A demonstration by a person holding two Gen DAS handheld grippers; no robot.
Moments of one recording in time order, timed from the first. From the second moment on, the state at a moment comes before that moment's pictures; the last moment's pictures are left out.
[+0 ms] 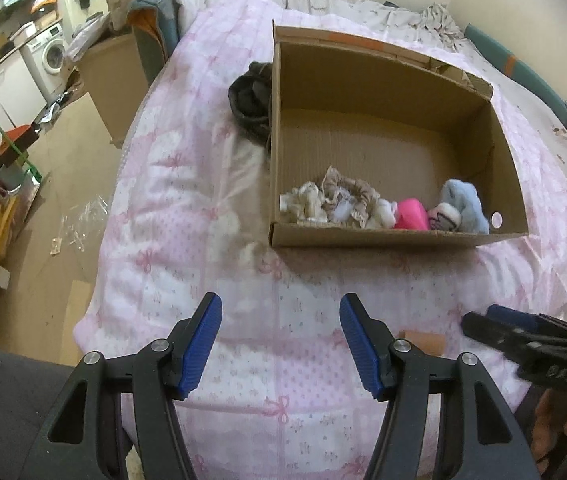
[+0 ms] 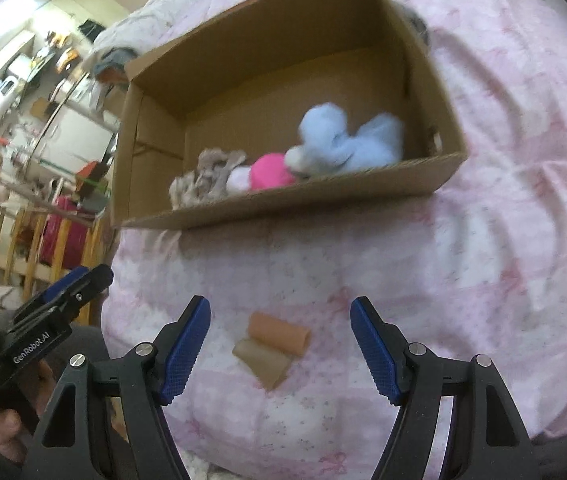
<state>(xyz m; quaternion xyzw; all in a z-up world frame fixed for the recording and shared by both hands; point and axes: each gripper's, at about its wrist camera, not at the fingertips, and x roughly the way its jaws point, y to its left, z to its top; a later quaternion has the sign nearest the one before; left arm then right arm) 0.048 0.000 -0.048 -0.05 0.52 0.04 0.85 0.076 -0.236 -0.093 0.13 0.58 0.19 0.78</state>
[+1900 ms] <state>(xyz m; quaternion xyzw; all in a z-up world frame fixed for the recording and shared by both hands) 0.054 -0.050 -0.089 -0.03 0.56 -0.04 0.82 0.076 -0.257 -0.071 0.13 0.55 0.17 0.81</state>
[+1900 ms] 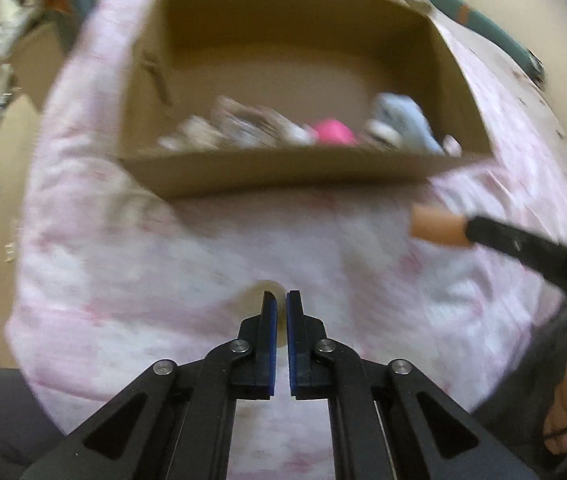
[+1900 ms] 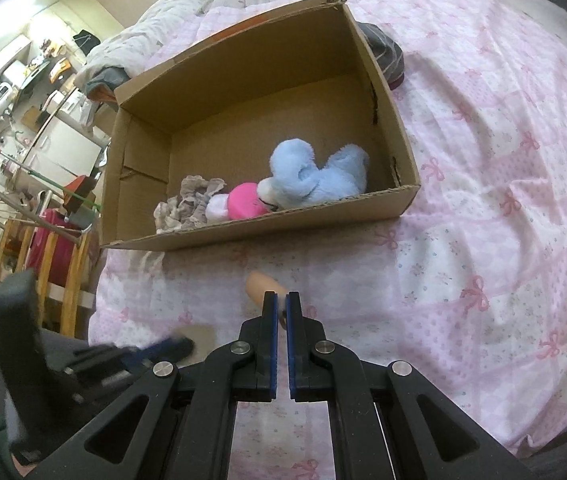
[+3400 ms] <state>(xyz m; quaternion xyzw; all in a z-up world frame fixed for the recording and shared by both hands) 0.160 -0.013 -0.002 -0.03 0.43 0.01 0.90 0.146 -0.259 -0.007 0.18 0.44 0.23 0.85</state>
